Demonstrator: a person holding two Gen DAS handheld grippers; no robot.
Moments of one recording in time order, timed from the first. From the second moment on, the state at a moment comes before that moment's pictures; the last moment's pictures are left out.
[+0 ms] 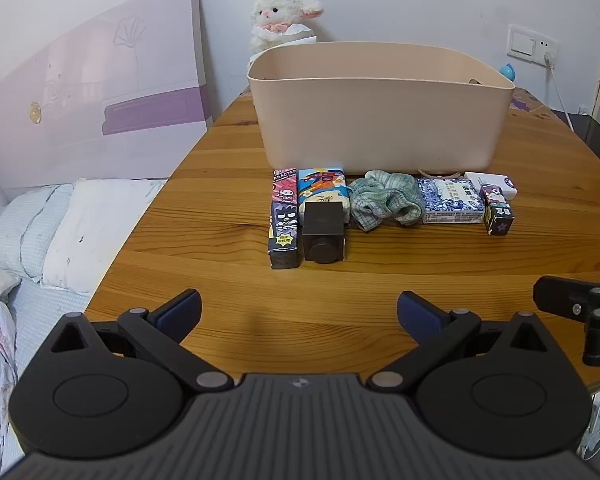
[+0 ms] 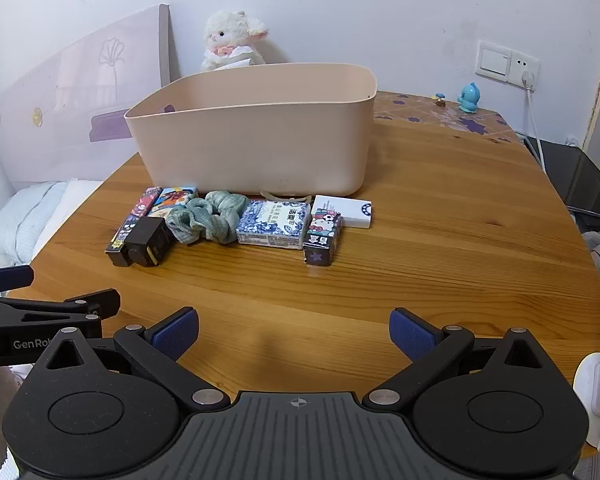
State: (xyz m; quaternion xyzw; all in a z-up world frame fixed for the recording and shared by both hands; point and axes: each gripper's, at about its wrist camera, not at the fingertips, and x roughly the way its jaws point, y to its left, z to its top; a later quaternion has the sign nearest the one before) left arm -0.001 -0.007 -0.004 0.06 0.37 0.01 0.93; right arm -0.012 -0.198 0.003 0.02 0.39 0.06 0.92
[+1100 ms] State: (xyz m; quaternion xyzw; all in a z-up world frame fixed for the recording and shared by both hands) left arm -0.004 -0.009 0.001 0.06 0.36 0.00 0.93; right arm -0.014 -0.201 0.003 0.02 0.38 0.06 0.92
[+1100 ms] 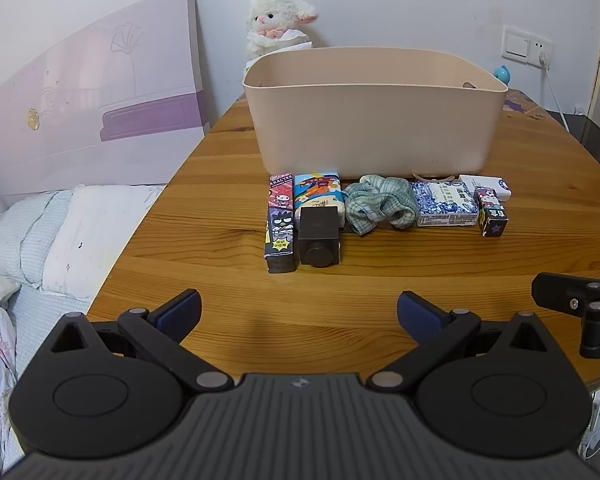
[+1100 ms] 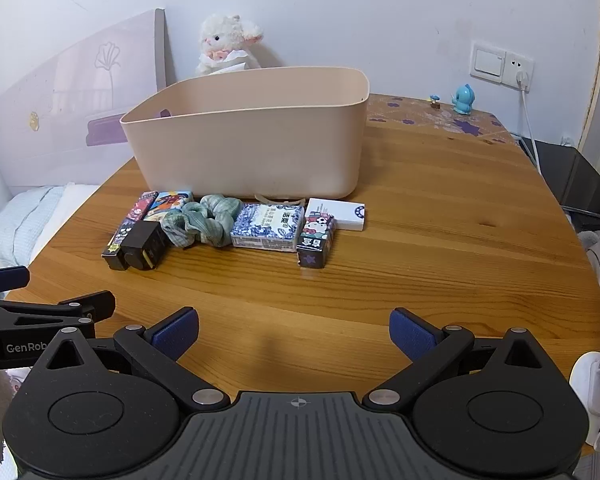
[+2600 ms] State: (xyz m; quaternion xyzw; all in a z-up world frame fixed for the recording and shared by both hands) left arm 0.004 -0.010 -0.001 0.06 0.36 0.00 0.93; right arm -0.008 -0.201 0.002 0.01 0.37 0.06 0.93
